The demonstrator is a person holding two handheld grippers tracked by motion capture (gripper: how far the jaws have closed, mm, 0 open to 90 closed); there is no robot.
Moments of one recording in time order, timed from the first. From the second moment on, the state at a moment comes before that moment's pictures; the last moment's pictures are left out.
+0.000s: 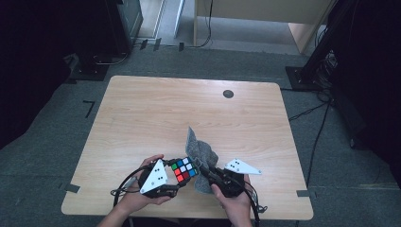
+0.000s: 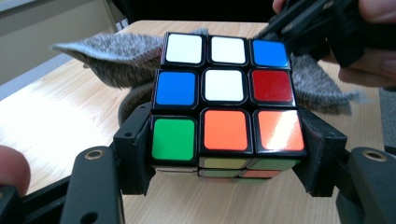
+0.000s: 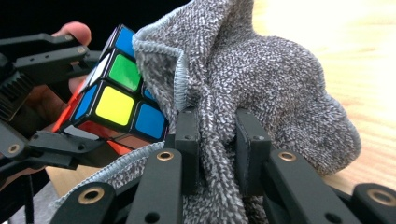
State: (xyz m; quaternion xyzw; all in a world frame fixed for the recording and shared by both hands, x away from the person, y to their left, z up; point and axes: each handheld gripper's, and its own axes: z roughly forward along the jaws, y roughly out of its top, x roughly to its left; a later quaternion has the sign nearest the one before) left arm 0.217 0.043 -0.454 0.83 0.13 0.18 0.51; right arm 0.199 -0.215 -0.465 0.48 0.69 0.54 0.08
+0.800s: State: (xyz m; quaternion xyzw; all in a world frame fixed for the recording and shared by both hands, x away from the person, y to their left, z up) left arm 0.212 0.021 -0.466 0.86 0.14 0.23 0.44; right arm 0.177 -0.170 -0.434 0.40 0.75 0.49 0.20
